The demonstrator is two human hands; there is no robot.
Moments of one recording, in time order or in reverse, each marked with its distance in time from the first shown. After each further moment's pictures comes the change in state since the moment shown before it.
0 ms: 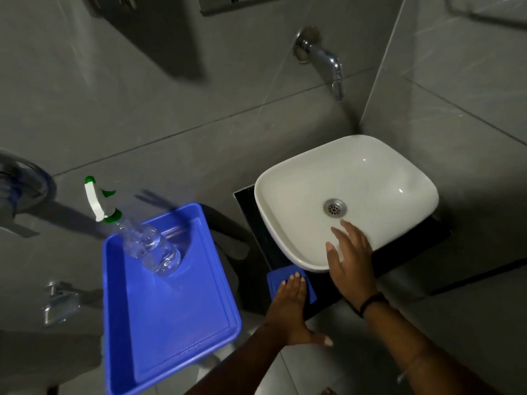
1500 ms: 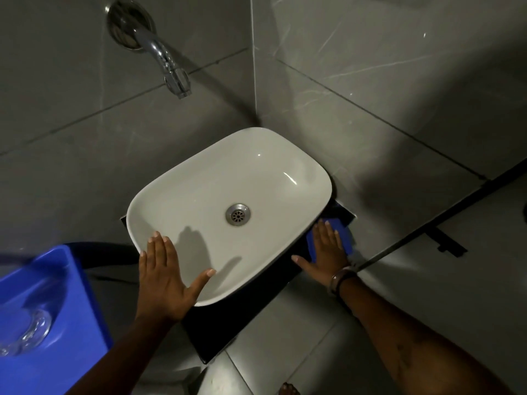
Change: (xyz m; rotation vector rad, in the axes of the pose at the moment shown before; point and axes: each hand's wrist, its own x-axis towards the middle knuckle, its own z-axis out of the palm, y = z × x) left_hand 0.085 0.029 -0.091 0.252 0.436 -0.122; right_hand 0.028 0.227 -0.037 -0.304 -0.468 0.339
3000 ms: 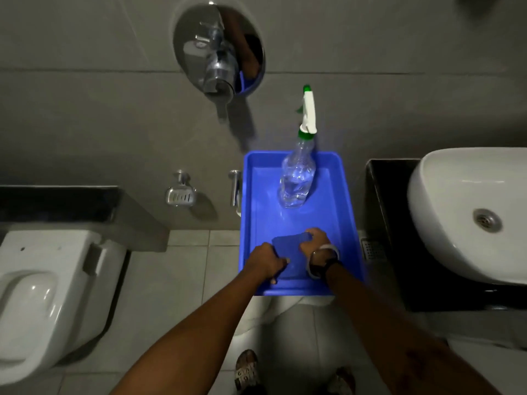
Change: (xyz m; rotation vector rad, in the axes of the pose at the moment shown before) left_hand -0.221 -0.308 -0.027 -0.803 -0.376 -0.759; right_hand -0.187 -0.517 0.181 0.312 -0.368 -0.069
